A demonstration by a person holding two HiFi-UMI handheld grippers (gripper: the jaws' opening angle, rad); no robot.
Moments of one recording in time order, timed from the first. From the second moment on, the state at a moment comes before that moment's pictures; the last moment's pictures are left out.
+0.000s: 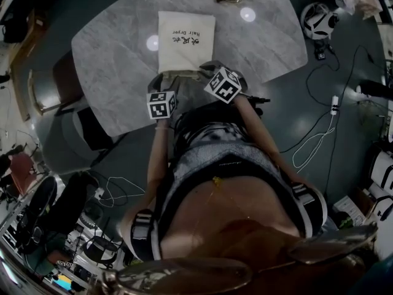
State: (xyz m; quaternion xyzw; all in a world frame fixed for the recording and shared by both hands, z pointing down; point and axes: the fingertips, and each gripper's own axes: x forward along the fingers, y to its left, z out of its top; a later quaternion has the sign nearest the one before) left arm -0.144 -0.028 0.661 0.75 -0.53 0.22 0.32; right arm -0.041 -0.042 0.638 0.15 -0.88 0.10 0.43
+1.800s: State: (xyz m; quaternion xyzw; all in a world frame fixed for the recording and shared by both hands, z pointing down) left arm -0.171 -0.042 0.692 0.73 -0.49 0.30 0.36; right arm 0.006 -0.054 0.670 0.32 -0.83 0.34 0.31
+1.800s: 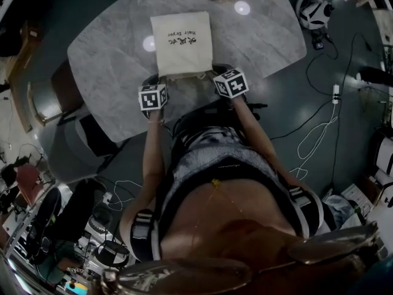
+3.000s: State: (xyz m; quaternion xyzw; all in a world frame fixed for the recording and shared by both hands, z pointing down) left arm -0.142 -0.045 0.598 0.75 -0.49 0.19 0.40; right arm 0.024 -0.101 0.572 0.30 -0.88 0.22 0.29
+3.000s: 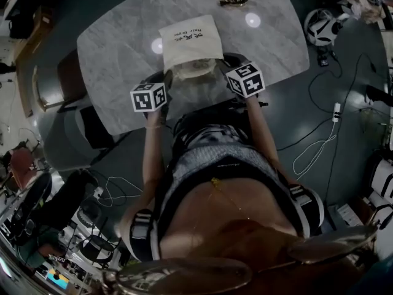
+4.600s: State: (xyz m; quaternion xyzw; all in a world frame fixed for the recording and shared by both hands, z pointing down) left arm -0.162 -0.058 0.470 0.78 -0.52 0.05 0.35; right arm 0.002 -0.139 0.459 0.25 -0.95 0.13 0.10
